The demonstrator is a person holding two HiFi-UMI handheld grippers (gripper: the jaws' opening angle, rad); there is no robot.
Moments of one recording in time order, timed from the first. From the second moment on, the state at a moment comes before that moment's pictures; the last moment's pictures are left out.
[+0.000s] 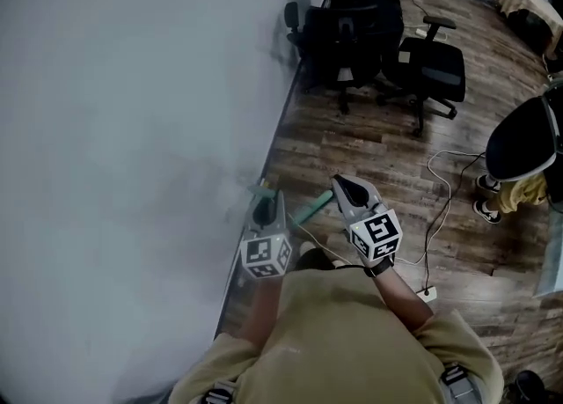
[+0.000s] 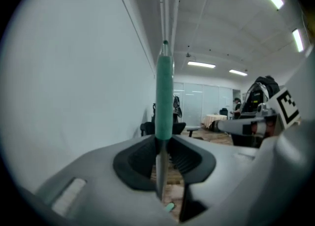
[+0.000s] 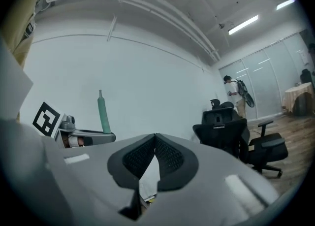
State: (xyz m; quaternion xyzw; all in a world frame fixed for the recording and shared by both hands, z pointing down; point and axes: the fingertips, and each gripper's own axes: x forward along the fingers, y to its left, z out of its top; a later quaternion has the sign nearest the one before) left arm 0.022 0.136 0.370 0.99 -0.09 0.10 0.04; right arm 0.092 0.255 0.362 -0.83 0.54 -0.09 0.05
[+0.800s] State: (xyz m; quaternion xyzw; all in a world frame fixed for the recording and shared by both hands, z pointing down) left arm 0.351 0.180 0.449 0.98 0.16 0.15 0.03; right arm 0.370 0.250 0.380 -0.90 0.42 -0.08 -0.01
